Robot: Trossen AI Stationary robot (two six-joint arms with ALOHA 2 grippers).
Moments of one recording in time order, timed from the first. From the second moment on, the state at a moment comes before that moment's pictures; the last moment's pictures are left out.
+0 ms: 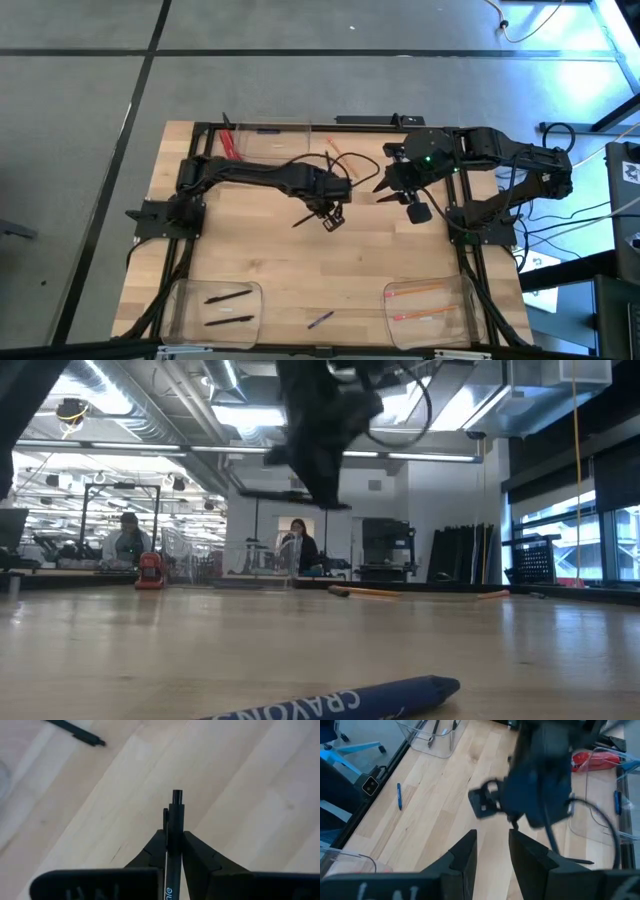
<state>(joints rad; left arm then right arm) 0.01 2.01 1.79 -1.05 -0.13 -0.63 0.01 1.33 1.64 -1.09 -0.17 -0.27</state>
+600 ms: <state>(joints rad) -0.16 1.77 1.79 -1.27 -0.19 -0.72 0.01 1.33 1.64 -1.09 -0.17 -0.27</state>
